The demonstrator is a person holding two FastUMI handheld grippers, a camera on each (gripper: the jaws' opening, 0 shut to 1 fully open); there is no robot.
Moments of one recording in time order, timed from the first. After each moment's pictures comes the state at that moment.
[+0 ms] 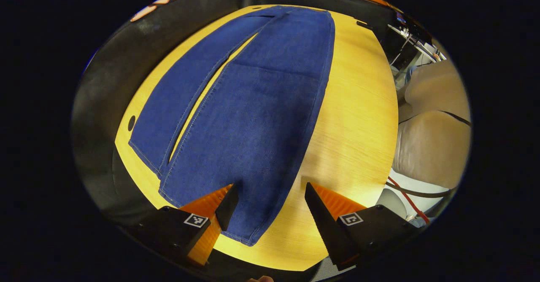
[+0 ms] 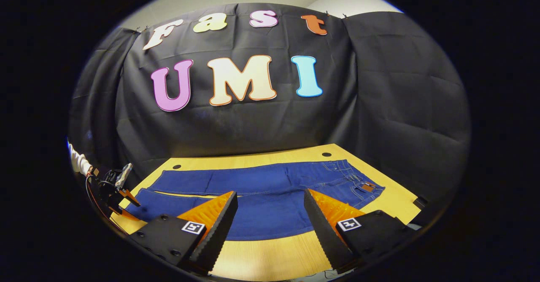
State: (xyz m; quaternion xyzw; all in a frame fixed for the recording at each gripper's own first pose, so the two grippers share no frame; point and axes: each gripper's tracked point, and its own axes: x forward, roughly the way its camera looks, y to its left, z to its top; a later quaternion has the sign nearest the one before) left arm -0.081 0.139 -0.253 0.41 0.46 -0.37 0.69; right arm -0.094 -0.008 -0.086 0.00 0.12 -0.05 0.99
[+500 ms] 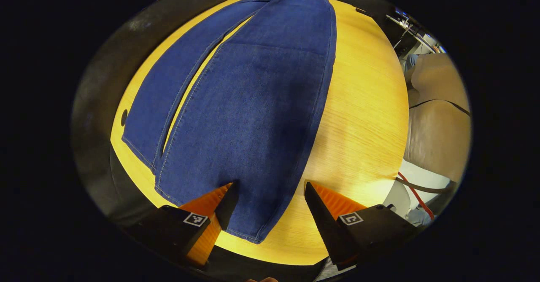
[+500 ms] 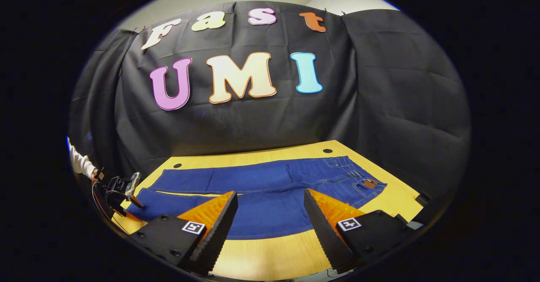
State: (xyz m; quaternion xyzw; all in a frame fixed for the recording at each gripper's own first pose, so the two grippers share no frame) left arm -0.079 0.158 -0.270 0.43 0.50 -0.36 0.66; right arm -0.089 -0.005 -0.093 0.01 0.13 -0.05 0.99
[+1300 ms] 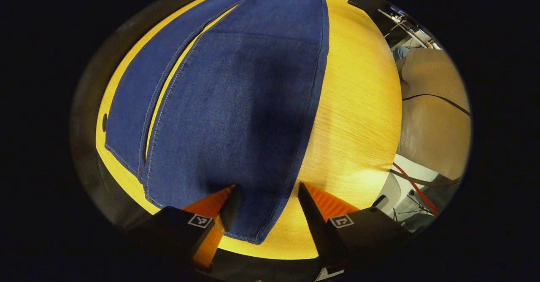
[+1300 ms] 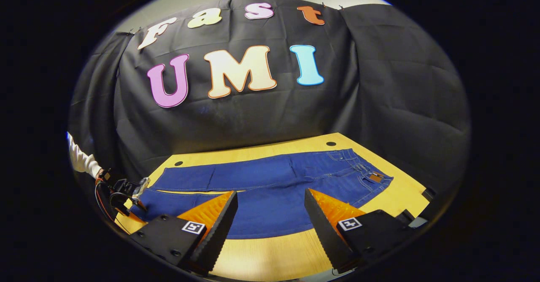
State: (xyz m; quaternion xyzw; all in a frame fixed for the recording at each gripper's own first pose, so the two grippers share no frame) left arm -0.077 0.156 -0.276 0.44 0.54 -0.39 0.60; right arm -0.077 -0.004 -0.111 0.03 0.15 -0.04 0.99
